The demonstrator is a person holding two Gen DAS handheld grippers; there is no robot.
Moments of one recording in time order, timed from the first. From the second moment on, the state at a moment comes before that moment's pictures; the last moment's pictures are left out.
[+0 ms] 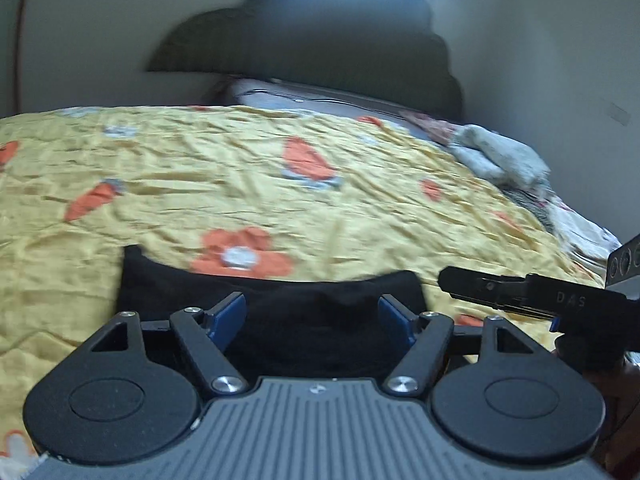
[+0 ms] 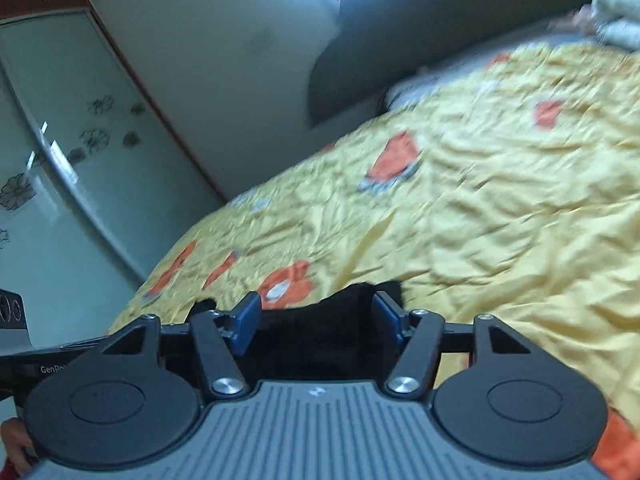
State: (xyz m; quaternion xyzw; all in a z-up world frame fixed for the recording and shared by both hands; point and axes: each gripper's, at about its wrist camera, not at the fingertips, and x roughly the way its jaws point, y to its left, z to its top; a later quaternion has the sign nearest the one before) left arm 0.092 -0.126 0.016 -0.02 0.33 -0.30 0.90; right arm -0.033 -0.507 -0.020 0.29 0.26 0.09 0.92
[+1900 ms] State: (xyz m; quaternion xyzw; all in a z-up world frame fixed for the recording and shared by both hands) left arm 0.065 -0.129 0.002 0.04 0.33 -0.22 0.92; right arm -0.125 -0.507 -0.039 0.41 0.28 0.09 0.86
